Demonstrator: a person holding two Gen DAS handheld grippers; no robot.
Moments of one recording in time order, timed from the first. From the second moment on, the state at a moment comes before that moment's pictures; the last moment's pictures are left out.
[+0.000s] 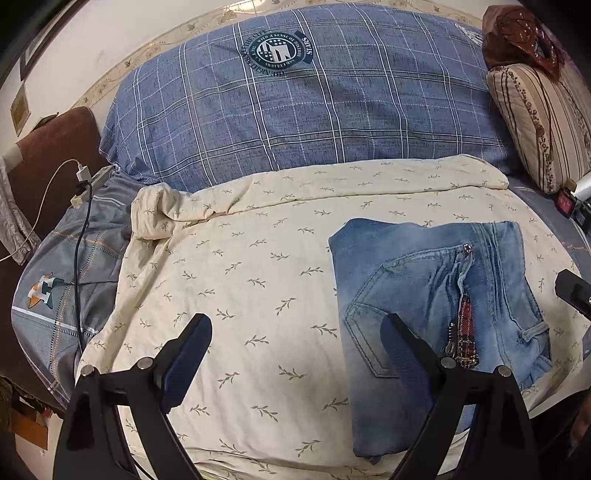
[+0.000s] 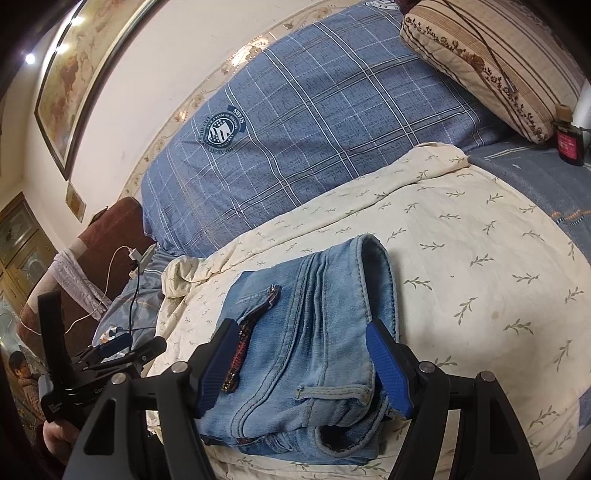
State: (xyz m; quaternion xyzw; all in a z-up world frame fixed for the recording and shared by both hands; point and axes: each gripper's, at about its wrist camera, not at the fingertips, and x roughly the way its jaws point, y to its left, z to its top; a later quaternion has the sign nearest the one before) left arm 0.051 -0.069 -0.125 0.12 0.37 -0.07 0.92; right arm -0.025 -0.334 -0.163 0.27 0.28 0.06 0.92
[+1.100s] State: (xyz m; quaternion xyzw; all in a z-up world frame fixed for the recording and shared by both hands) left arm 0.073 -0.080 -0.157 0.12 0.41 -0.08 0.90; right arm -0.011 -0.354 -0.187 0.30 0.34 0.05 0.89
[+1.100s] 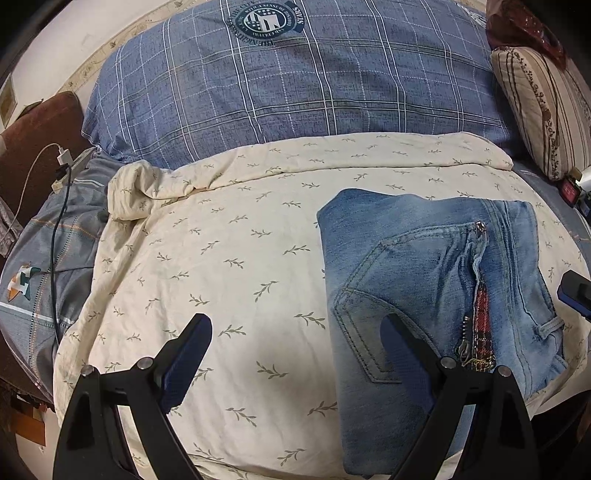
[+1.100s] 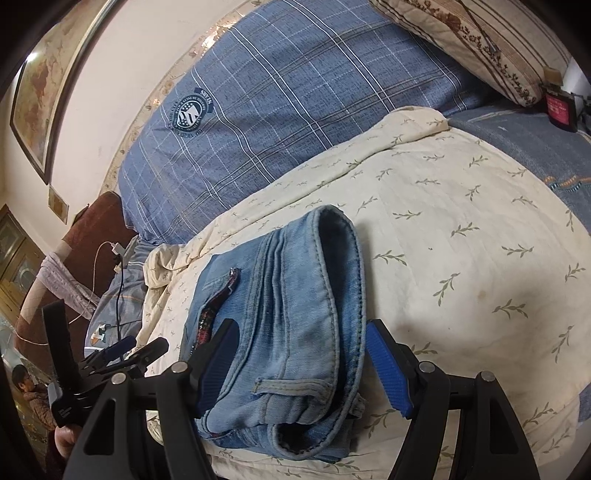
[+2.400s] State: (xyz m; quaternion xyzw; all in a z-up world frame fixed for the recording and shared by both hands) left arm 0.095 -0.074 -0.167 0.07 0.44 -0.20 0.87; right arm 0.009 -0.383 -0.228 0.43 0.39 0.09 0.81
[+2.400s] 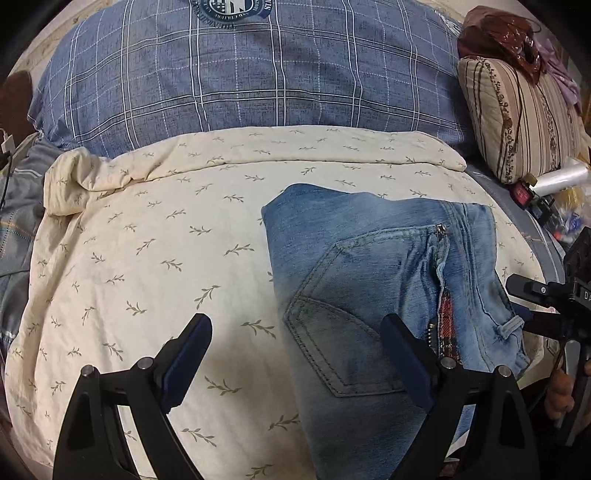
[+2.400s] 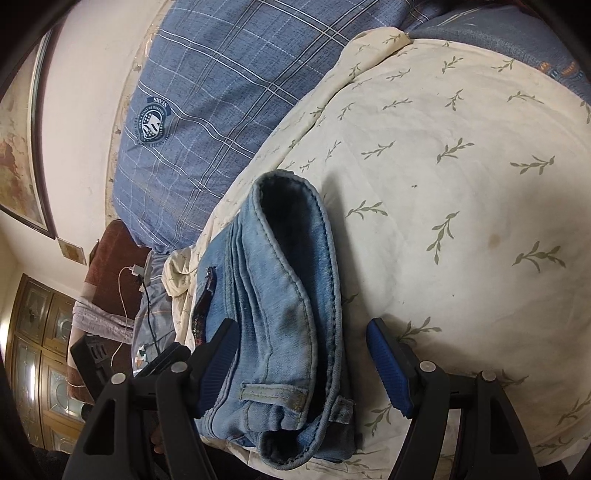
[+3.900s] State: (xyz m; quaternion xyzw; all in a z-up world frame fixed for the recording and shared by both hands) left arm 0.087 -0.079 -0.181 0.05 0.48 -0.27 0.83; right arm 0.030 -0.342 -0.227 0.35 0.42 0.13 0.83
